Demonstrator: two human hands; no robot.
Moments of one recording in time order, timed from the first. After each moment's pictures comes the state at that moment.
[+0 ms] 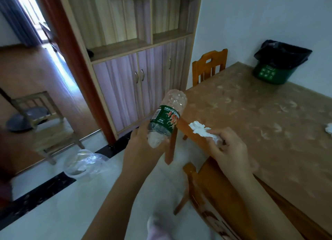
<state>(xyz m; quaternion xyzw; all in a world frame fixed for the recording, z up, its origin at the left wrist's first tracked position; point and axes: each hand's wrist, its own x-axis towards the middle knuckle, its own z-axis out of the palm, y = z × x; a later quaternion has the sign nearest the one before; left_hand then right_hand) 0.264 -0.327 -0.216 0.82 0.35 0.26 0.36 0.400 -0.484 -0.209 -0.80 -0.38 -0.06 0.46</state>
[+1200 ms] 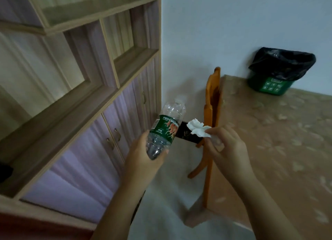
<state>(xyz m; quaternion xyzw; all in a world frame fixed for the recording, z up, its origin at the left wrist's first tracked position) 0.611 0.159 -0.228 0.85 0.16 0.16 0.47 0.675 -0.034 -0.200 -0.87 -0.22 -0.21 0.38</state>
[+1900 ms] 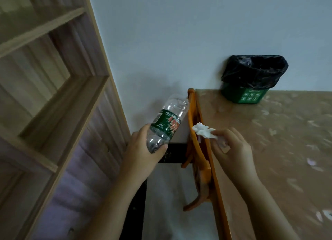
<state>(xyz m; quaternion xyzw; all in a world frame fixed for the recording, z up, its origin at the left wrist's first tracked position) 0.952 0.203 -0.218 0.88 -0.04 0.07 0.47 0.927 -0.015 -0.204 -0.90 -0.03 -0.27 0.35</state>
